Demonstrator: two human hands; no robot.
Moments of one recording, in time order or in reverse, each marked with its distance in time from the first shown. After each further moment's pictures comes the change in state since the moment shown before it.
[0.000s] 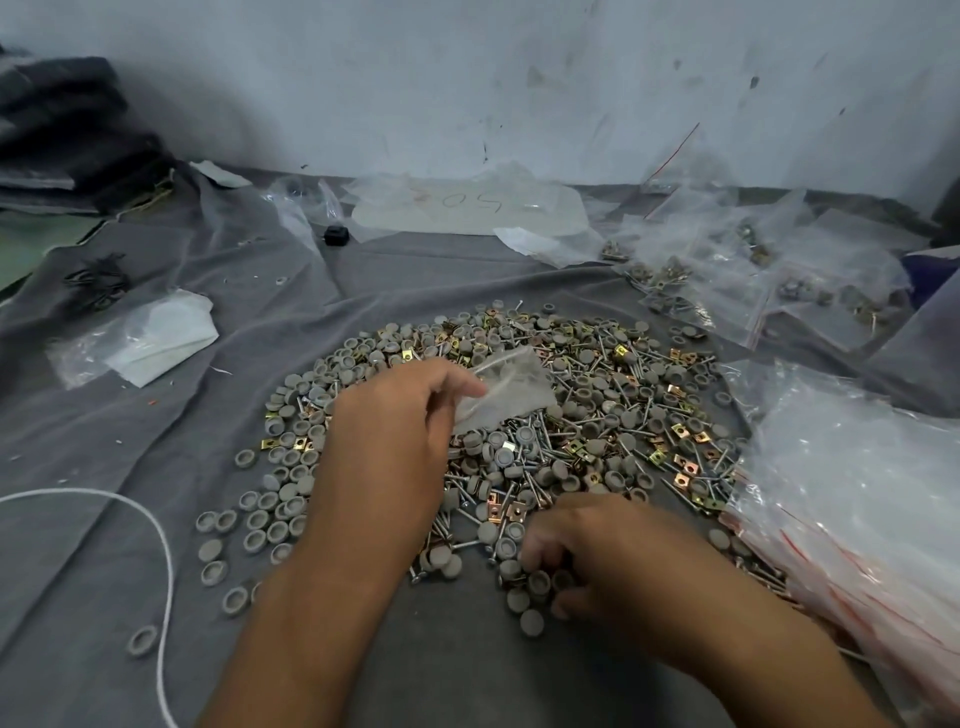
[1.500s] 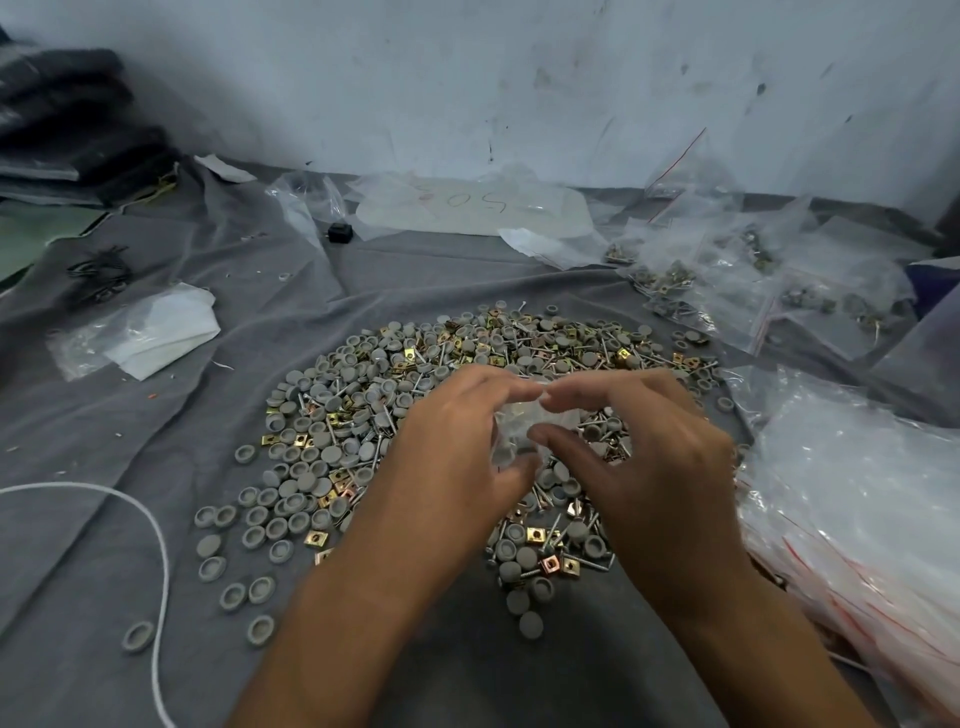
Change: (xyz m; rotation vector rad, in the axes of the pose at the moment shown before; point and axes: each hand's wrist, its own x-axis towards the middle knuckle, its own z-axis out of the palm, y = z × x) left_hand -0.008 0.016 0.012 -0.031 -0.268 0.060; right_hand 0.011 -0.009 -0.015 0.235 1.117 -0.183
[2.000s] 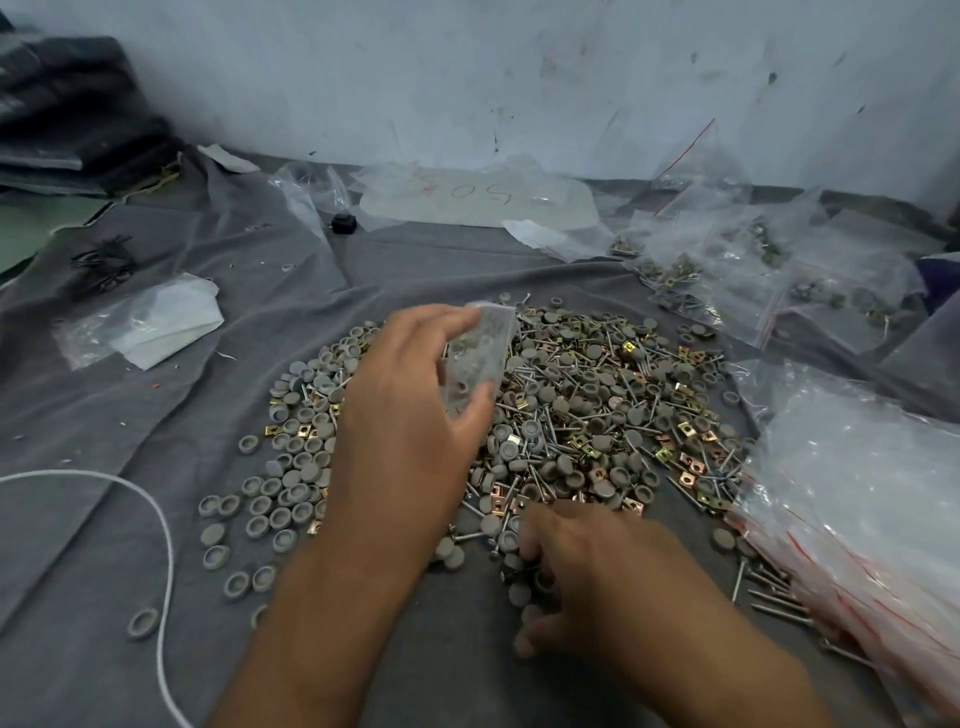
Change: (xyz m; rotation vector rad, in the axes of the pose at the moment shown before) left_hand 0.003 -0.004 -0.013 0.063 0.323 -0.079; right_hand -0.023 -0.020 0.001 -0.366 -1.126 0.240
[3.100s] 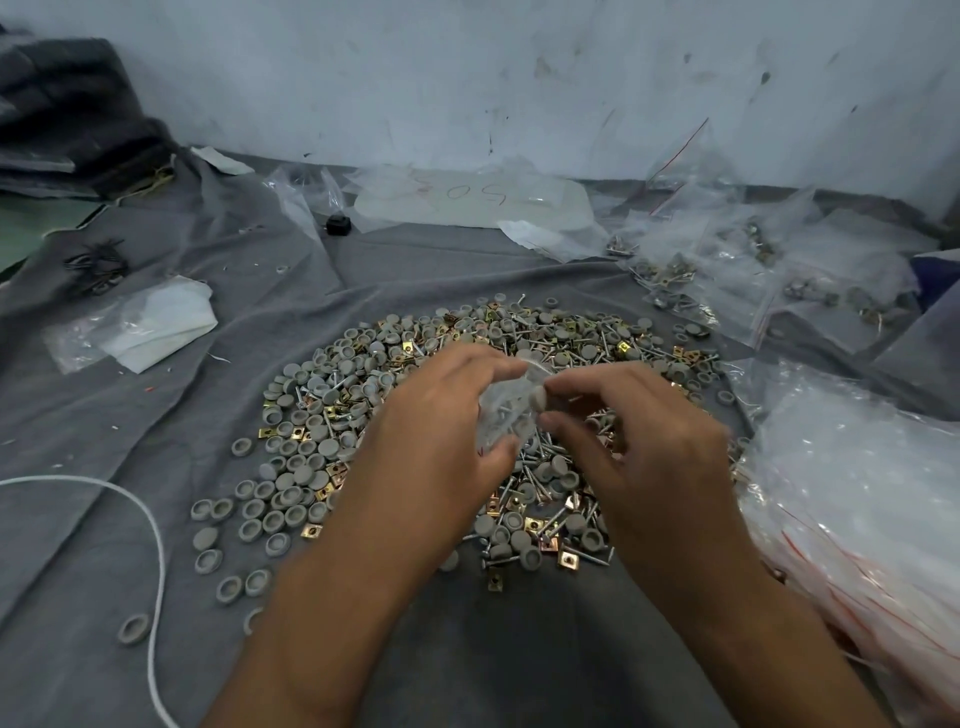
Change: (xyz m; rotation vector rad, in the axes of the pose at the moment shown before) left_hand -0.003 -0.006 0.011 0.024 -0.256 0.136; right_hand 0.013 0.019 -0.018 0.410 0.998 -0.183
